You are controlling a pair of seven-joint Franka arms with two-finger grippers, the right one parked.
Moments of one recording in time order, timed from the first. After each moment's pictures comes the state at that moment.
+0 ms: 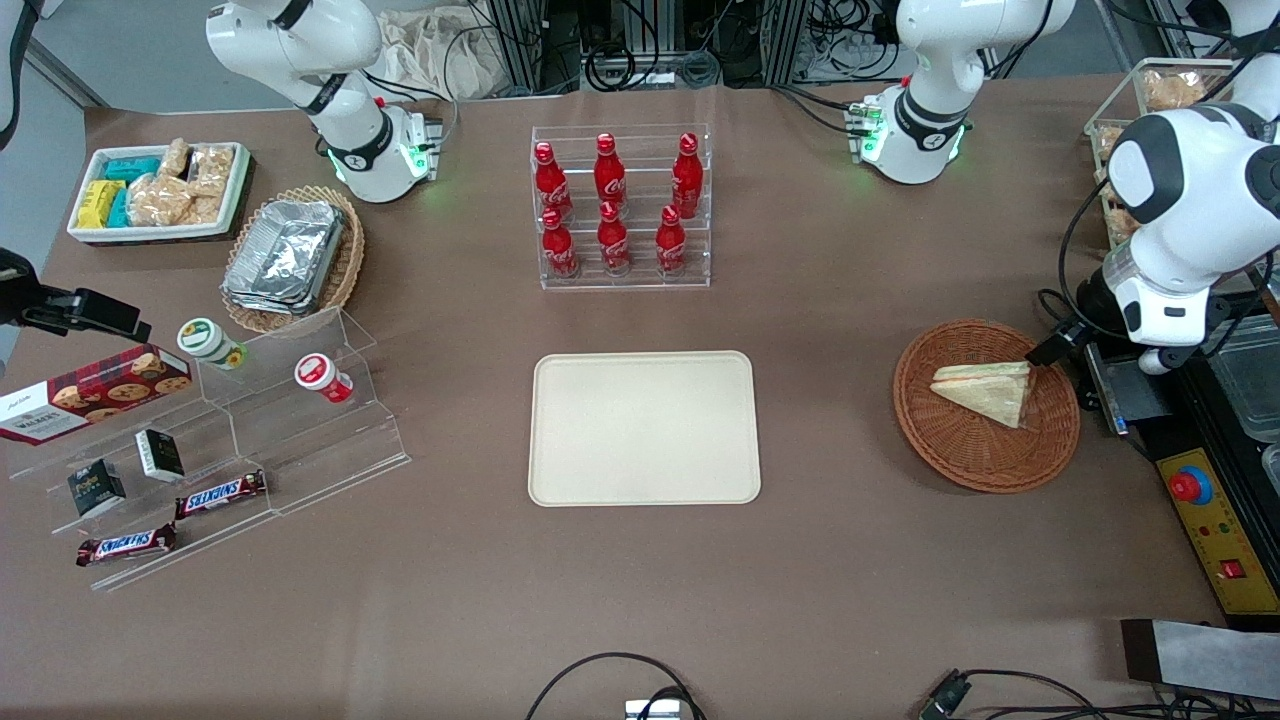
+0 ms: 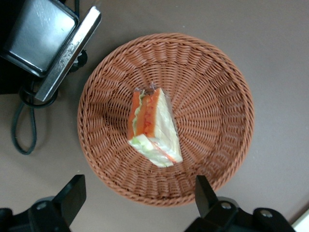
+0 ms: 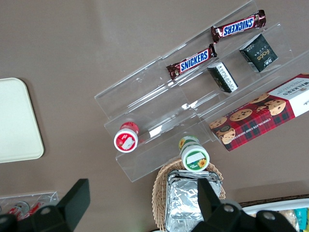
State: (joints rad) arm 0.11 -0.09 0.01 -2.34 -0.07 2.28 -0.58
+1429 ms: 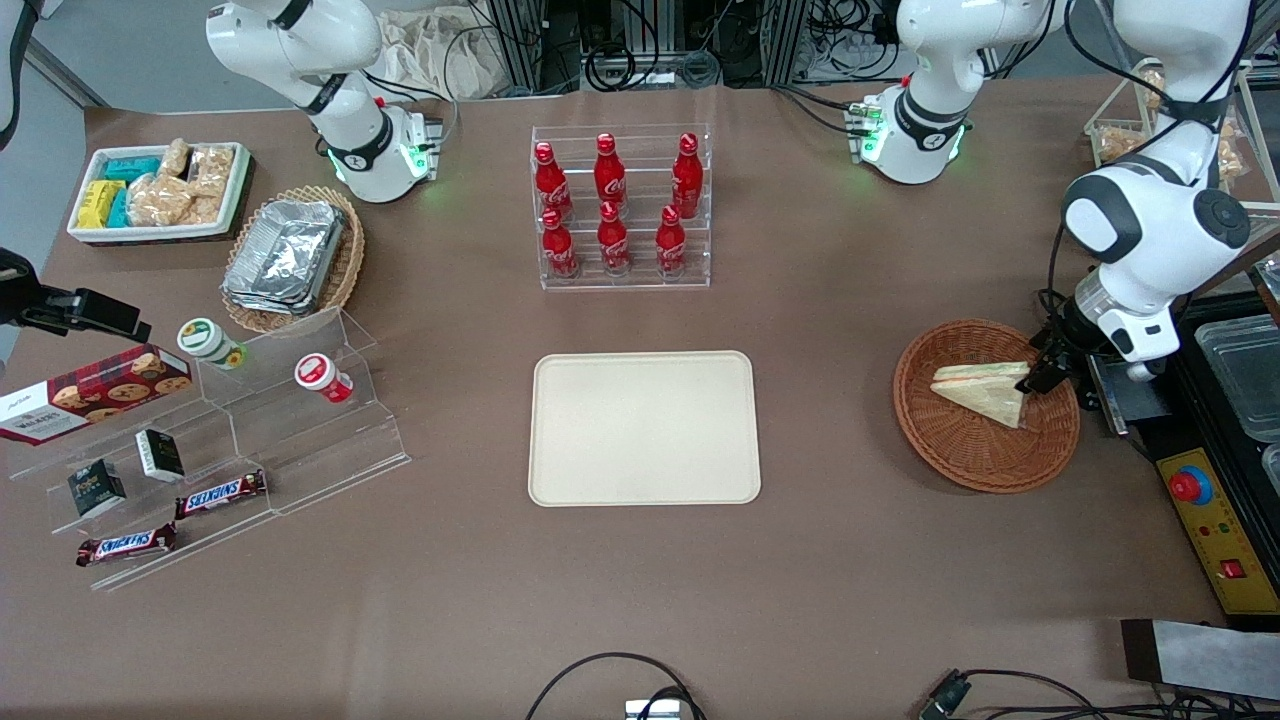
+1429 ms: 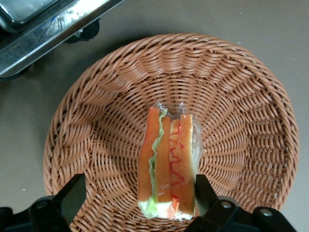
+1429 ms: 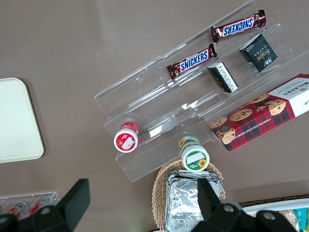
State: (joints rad) arm 0.13 0.08 0.03 -2.48 -0.29 2.64 -0.64
